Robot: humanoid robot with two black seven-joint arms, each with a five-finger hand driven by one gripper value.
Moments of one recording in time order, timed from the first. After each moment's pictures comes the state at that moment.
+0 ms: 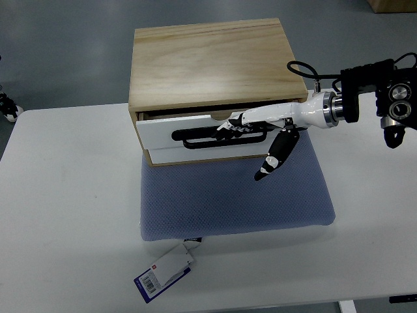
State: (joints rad) left arm 0.02 0.00 -0.08 -0.15 0.00 -0.02 0.08; right arm 1.04 -0.65 0.44 1.44 -1.01 0.61 -0.04
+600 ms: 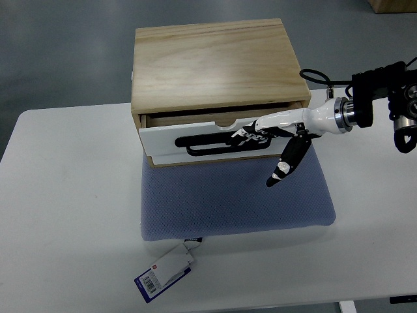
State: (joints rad) left arm 0.02 0.00 -0.08 -0.15 0.00 -0.02 0.08; right arm 1.05 -0.72 0.41 1.50 -0.86 0.61 -0.17
